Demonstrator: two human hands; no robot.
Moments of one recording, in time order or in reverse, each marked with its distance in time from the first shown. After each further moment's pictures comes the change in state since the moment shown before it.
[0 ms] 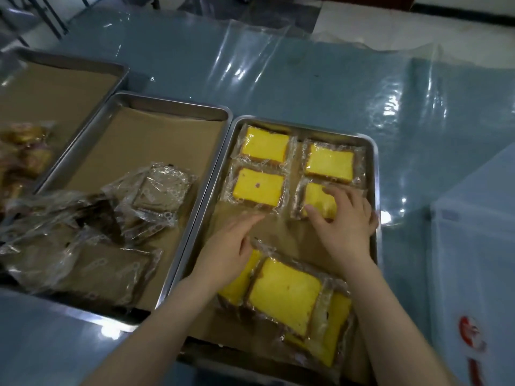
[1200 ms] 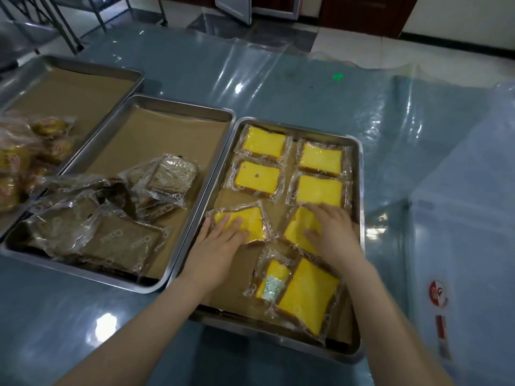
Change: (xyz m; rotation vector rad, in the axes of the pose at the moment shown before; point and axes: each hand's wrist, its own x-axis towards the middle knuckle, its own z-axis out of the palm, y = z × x) left_hand -0.055 -0.008 0.004 0.614 -0.122 0.049; right_hand -0.046 0.015 -0.019 -0.251 -0.290 -0.154
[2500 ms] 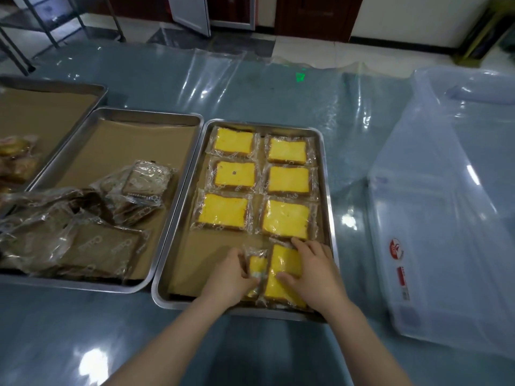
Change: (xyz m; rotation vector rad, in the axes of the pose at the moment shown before) left_hand -0.033 0.071 0.008 -0.795 -0.254 -0.335; right_hand -0.112 -0.003 0.032 0.083 0.005 0.081
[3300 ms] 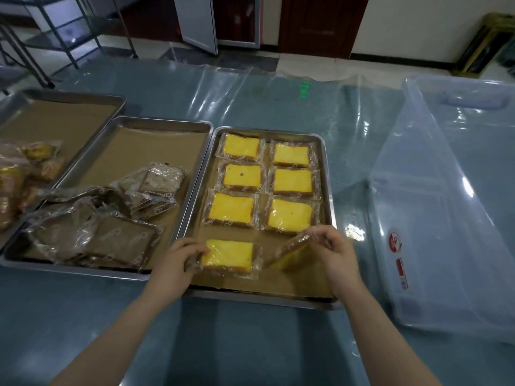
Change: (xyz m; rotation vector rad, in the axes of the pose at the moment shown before) left_hand -0.029 -0.072 -0.080 0.207 0.353 0.339; right_hand -0.014 -0.007 -0.029 1.083 0.253 0.000
